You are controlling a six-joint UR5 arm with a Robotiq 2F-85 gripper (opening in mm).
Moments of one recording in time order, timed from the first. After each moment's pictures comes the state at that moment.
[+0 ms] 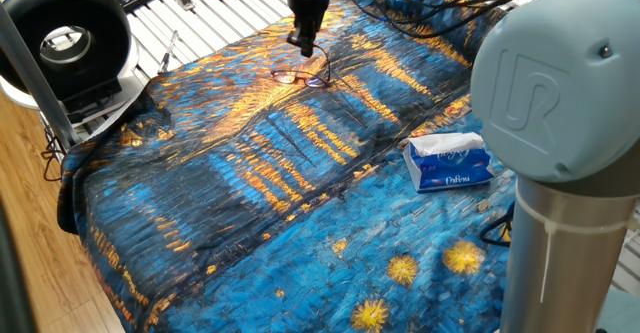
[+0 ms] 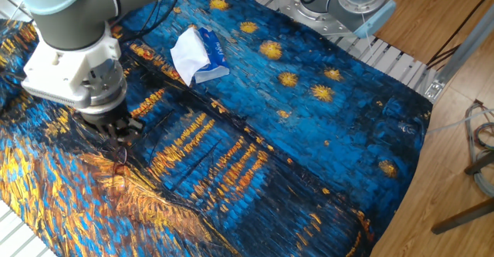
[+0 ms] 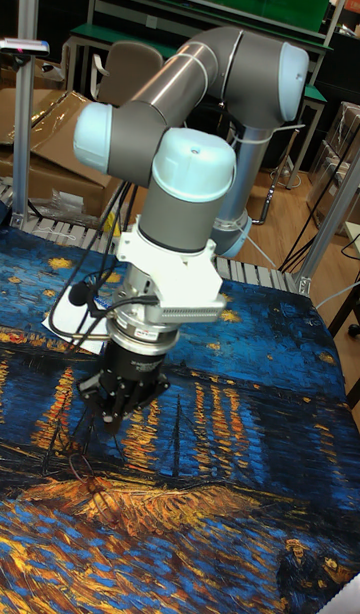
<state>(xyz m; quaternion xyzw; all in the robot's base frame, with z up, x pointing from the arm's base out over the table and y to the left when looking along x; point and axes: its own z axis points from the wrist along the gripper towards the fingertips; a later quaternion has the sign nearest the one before) 0.673 -0.066 0.097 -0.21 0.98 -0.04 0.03</state>
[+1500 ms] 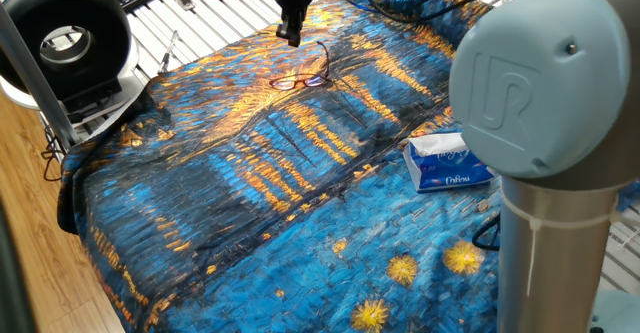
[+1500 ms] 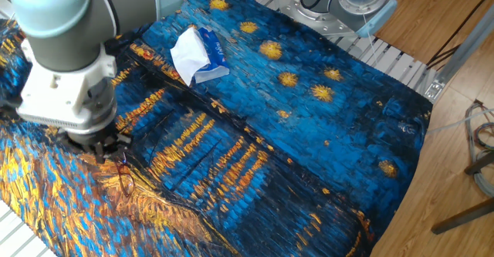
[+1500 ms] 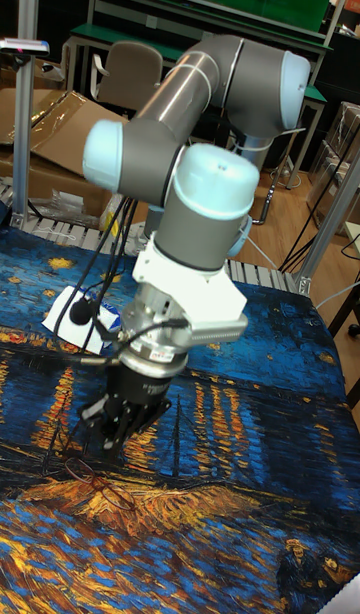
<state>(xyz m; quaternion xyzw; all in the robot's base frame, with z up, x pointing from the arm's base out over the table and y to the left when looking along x) 0.724 -0.058 0.092 -0.30 0.95 -0.08 0.06</state>
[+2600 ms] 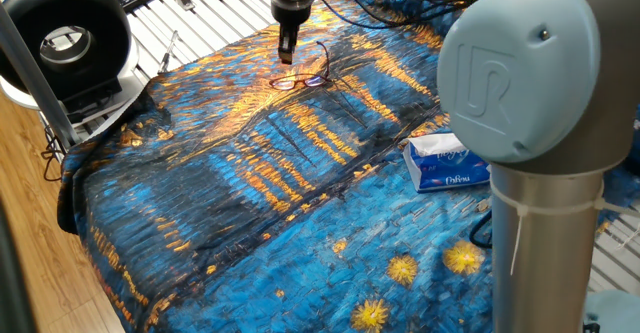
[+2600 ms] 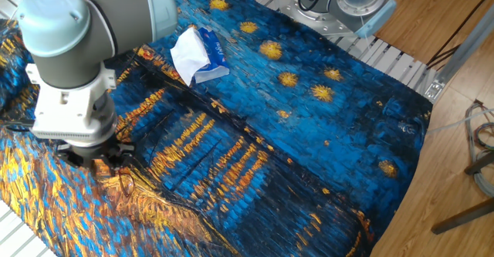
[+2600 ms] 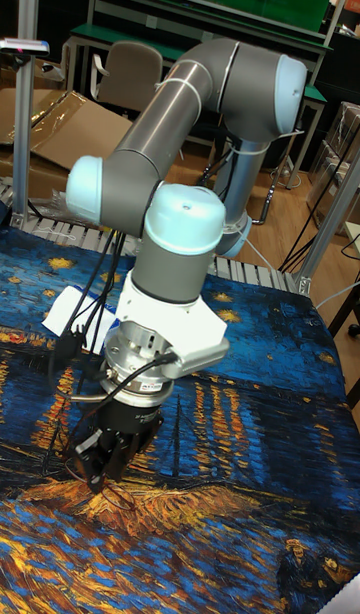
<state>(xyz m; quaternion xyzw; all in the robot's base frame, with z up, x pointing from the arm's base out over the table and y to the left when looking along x) 0.729 -0.054 0.050 -0.37 0.92 -0.05 0.07</state>
